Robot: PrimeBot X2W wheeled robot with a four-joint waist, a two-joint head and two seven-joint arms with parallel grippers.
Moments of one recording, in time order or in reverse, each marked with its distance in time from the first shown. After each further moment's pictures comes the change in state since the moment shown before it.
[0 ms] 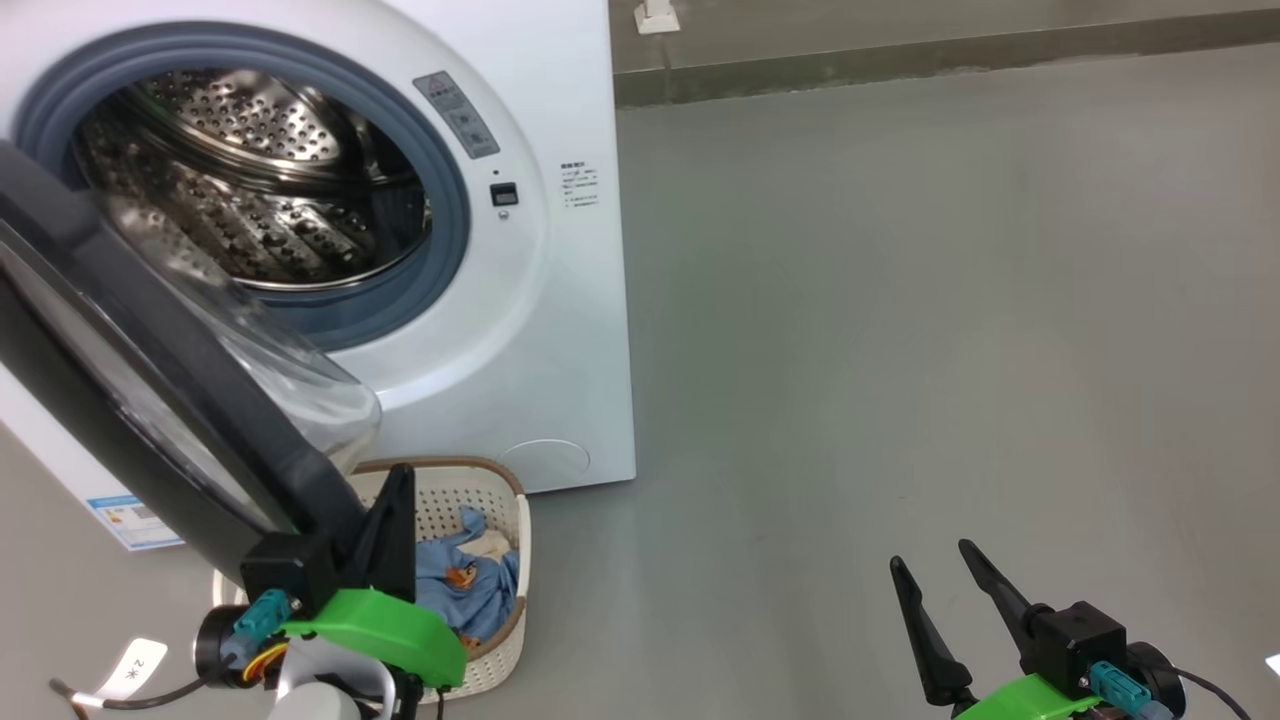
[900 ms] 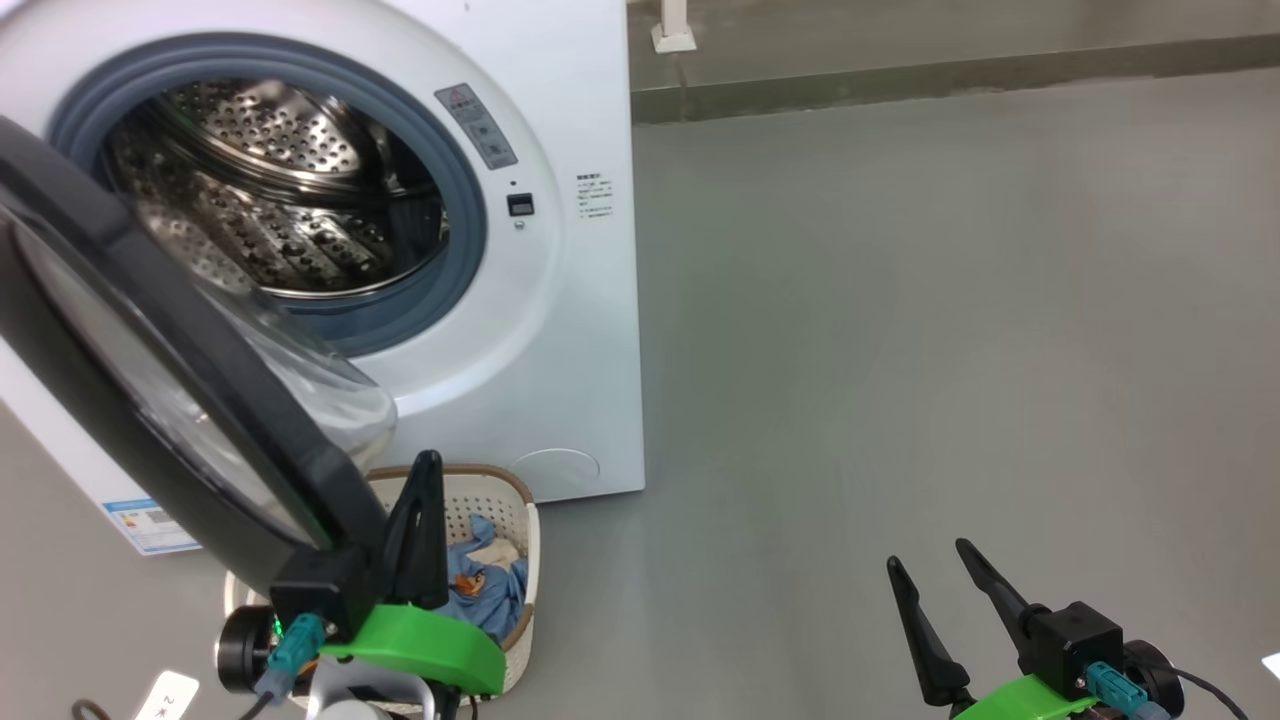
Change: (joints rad) left arm 0.071 0.005 -0.088 -0.213 0.012 0.029 0.000; right arm 0.002 0.000 0.005 -0.007 -0.009 0.000 0.000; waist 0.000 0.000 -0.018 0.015
